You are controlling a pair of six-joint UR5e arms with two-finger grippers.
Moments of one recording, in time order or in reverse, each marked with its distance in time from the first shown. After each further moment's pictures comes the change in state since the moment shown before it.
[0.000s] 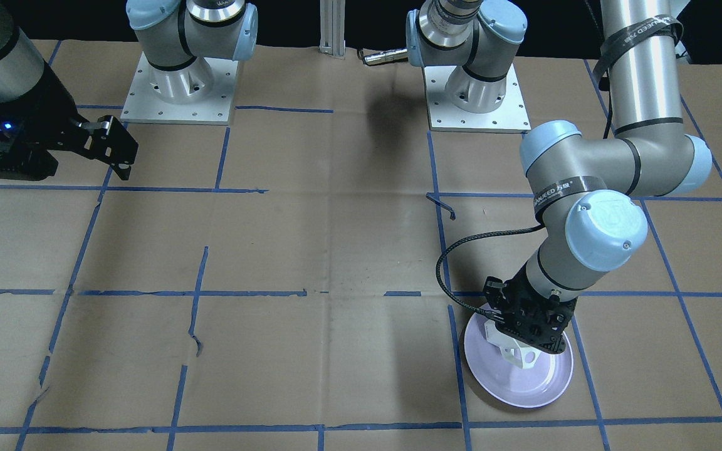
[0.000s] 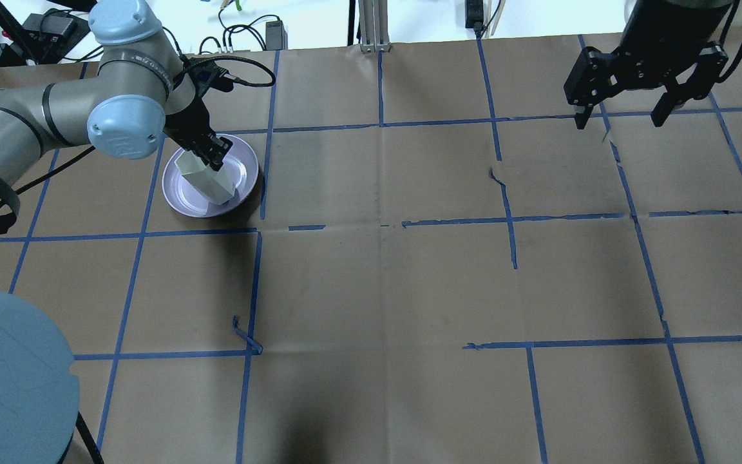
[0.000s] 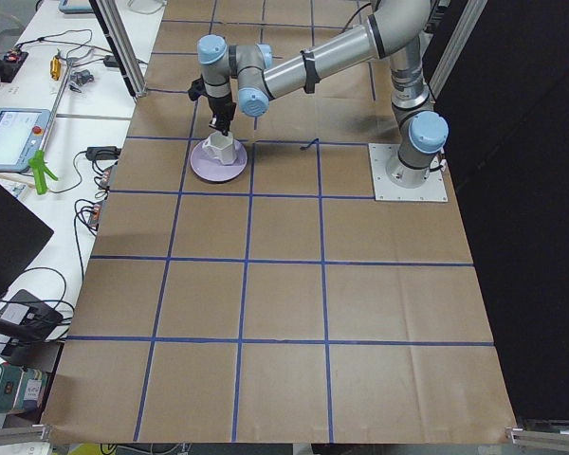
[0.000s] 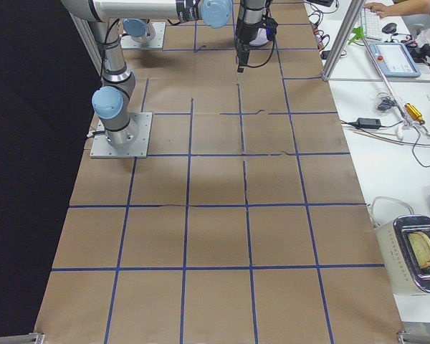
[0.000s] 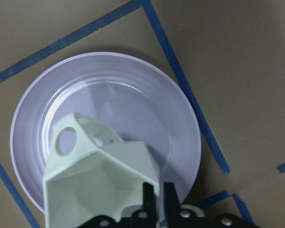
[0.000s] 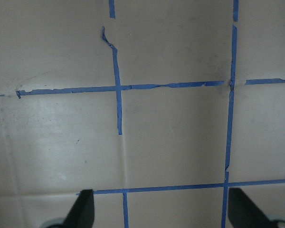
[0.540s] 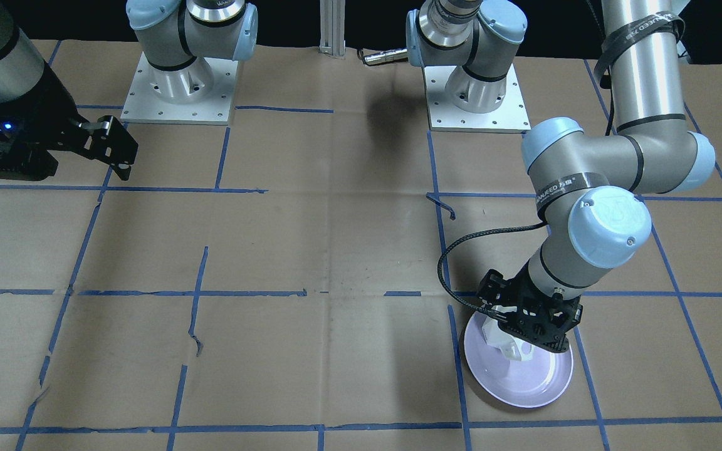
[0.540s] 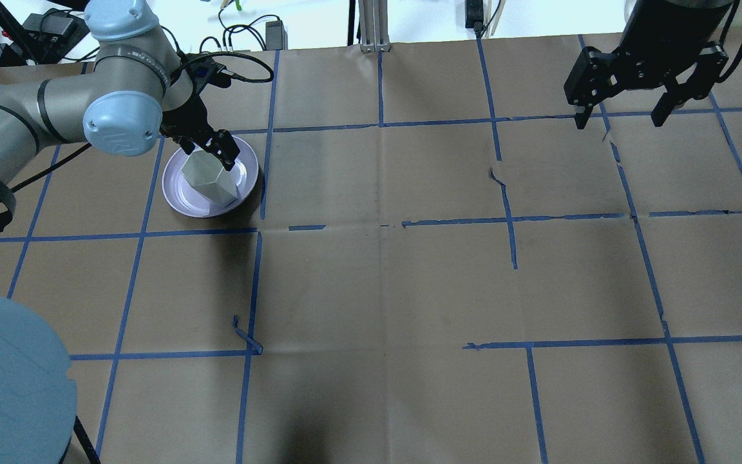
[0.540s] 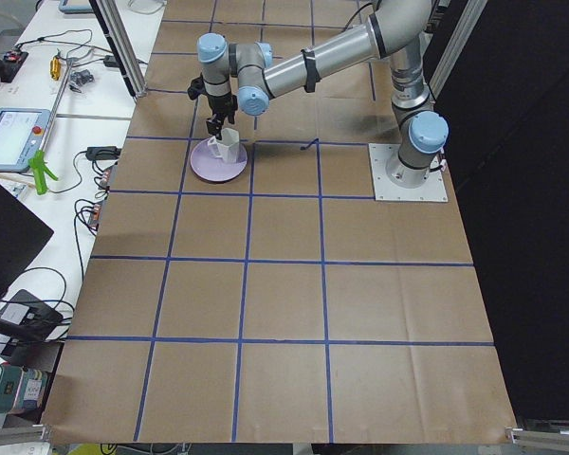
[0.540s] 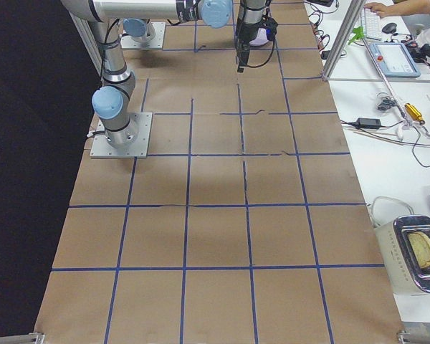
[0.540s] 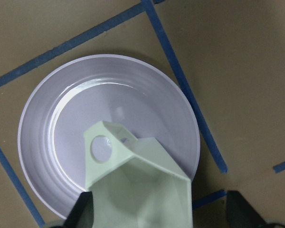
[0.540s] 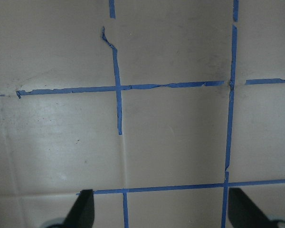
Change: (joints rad) left arm -0.002 0.022 0.019 -0.027 0.000 -0.025; right arm 0.000 0.000 0.000 0.000 0.000 0.000
